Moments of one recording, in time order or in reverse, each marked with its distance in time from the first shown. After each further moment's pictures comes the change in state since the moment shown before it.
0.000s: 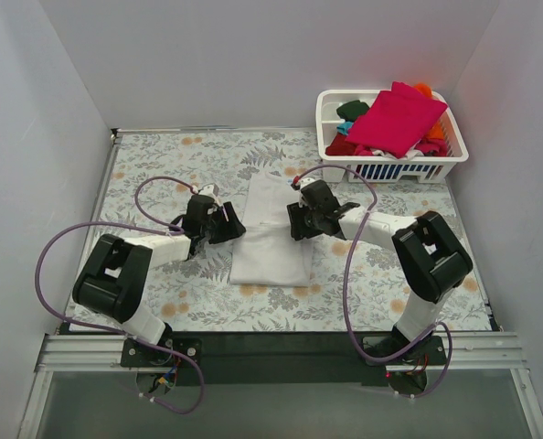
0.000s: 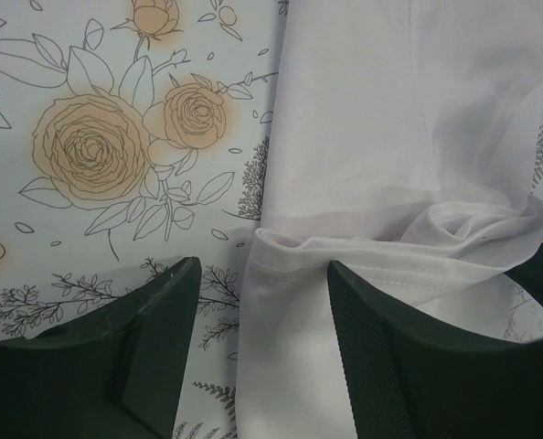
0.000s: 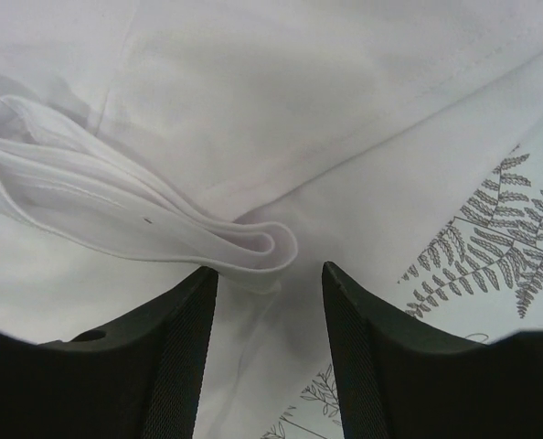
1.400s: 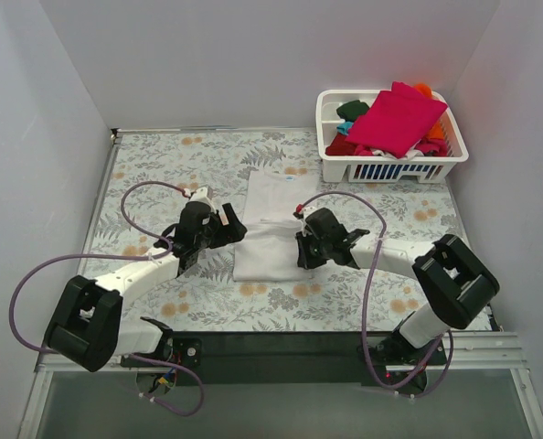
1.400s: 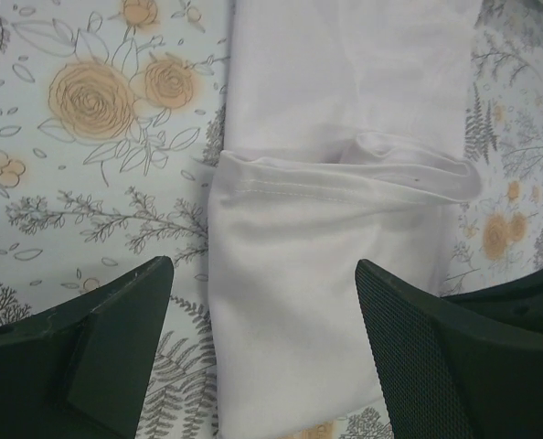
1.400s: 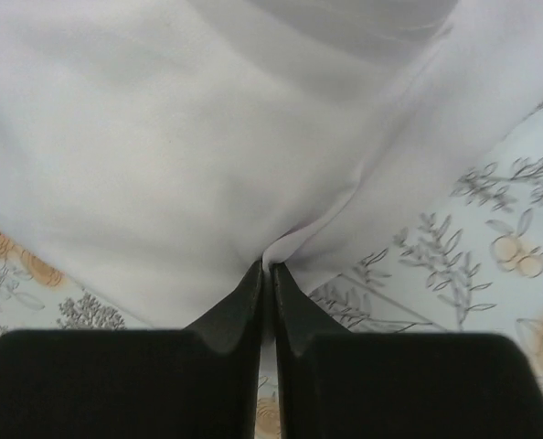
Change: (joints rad) left arm -0.077 -0.287 -0.044 -0.140 -0.116 -0.042; right arm 0.074 -0.167 -0.240 0.029 -0.096 0.075
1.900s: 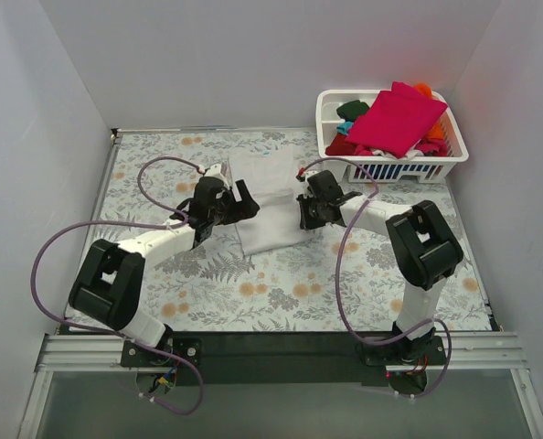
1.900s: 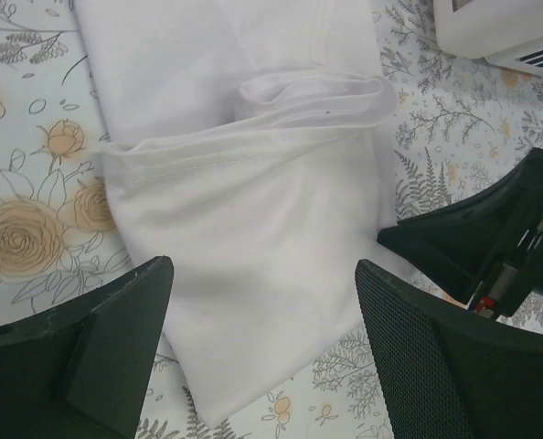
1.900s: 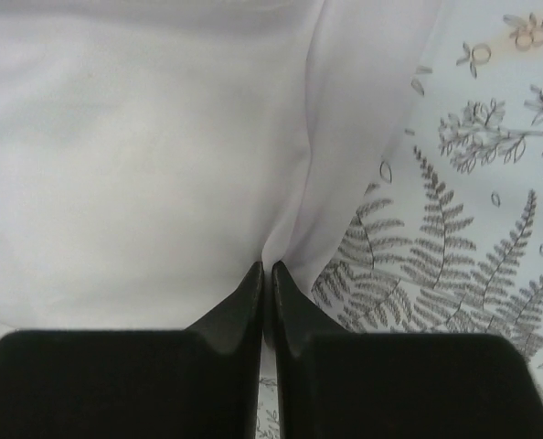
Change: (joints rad) left arm 0.000 0.260 0.238 0.046 0.039 0.011; right arm -0.164 0.309 0.385 -0.065 0.006 -0.113
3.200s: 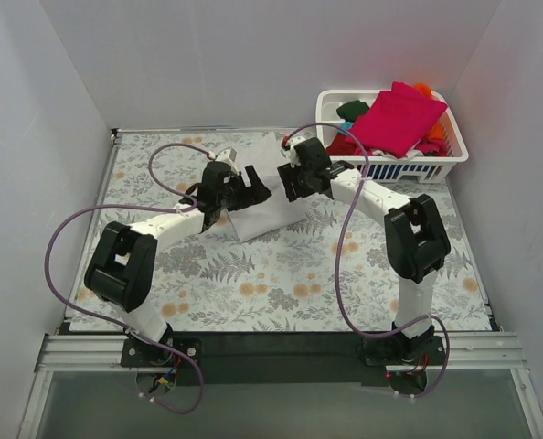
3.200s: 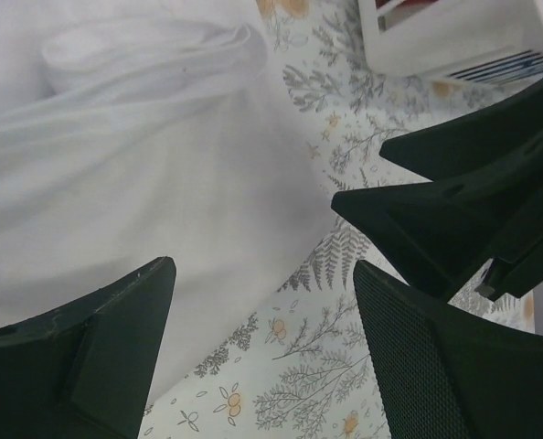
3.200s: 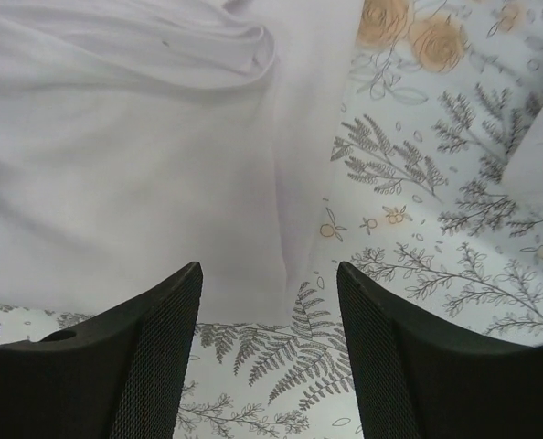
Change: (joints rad) left arm 0.025 0.114 0.159 0.019 0.096 -0.050; right arm 0.018 0.050 0.369 -0.208 0.132 -0.155
